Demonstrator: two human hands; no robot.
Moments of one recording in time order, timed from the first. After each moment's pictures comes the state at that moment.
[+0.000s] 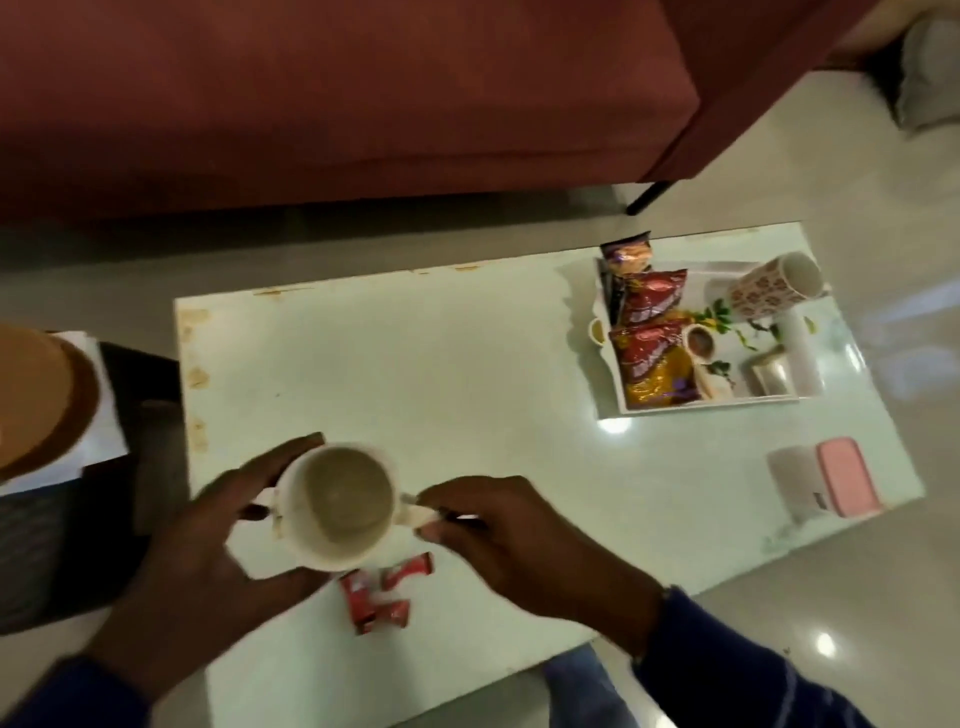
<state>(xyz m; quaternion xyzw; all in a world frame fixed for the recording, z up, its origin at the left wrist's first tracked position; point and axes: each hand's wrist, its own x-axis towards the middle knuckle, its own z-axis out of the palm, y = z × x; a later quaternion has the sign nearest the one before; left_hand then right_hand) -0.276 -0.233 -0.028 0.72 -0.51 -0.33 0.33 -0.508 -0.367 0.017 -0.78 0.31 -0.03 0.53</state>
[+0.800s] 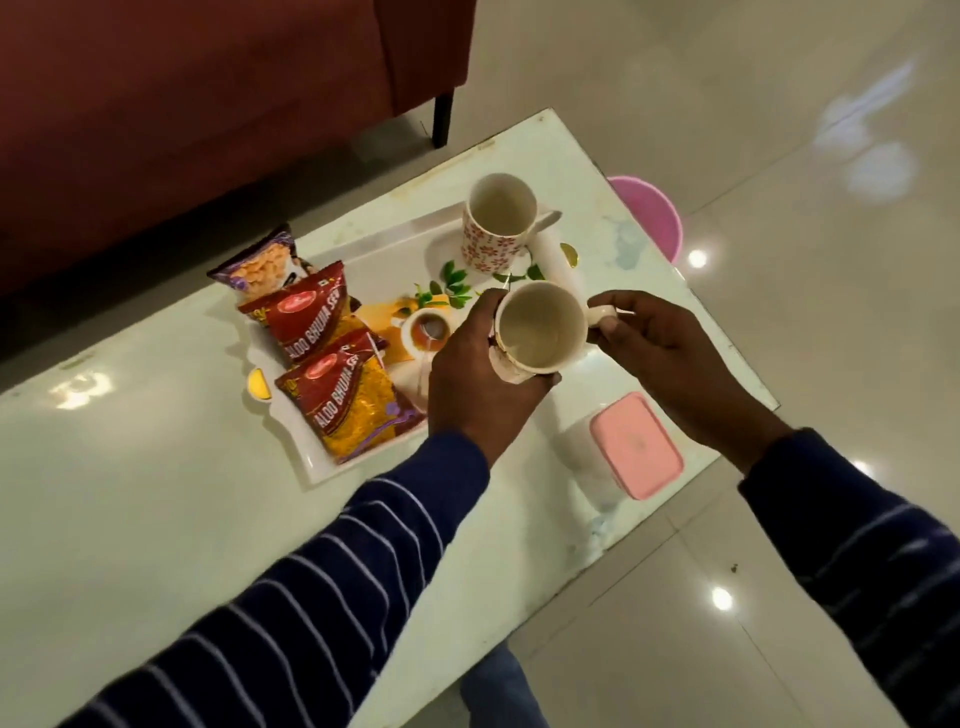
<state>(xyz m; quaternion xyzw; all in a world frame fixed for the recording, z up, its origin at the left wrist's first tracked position) -0.753 -0.616 -0.069 0.64 -0.52 -0.40 0.40 -0.944 -0.651 -0.042 -0.51 0.60 -0.28 0.55</state>
